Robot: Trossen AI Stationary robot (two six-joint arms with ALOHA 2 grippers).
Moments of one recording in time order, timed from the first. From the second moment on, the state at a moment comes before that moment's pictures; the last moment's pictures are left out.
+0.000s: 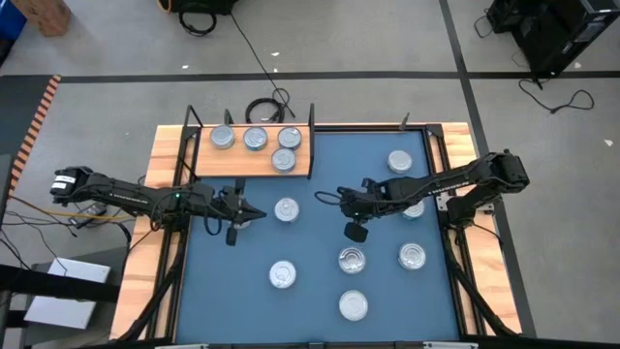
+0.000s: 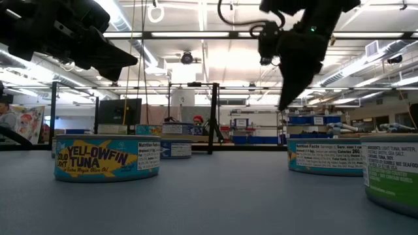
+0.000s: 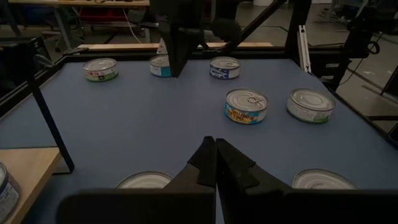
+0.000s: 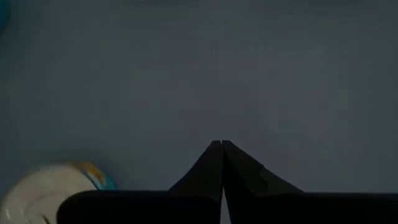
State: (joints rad) left arm -0.07 0.79 0.24 0.35 -0.01 -0.02; right arm 0.09 1.54 1.05 -0.70 0.20 0.44
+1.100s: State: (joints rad) left arm -0.07 0.79 0.24 0.34 0.00 -0.06; right arm 0.02 1.54 0.88 -1.23 0.13 0.78
